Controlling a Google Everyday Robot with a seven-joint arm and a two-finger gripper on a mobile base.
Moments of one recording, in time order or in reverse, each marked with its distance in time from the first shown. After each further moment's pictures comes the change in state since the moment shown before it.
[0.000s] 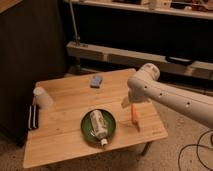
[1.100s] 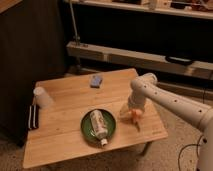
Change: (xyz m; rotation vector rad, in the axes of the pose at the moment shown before) arm -0.011 0.004 0.086 0.029 -0.174 0.028
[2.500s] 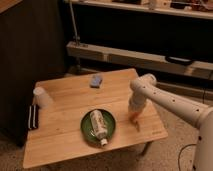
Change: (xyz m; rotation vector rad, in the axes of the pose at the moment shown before) arm 0.013 0.006 -0.033 -0.024 0.016 -0.017
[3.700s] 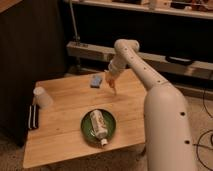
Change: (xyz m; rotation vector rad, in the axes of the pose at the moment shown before) arm 0.216 -0.160 -0.057 0.269 0.112 -0.286
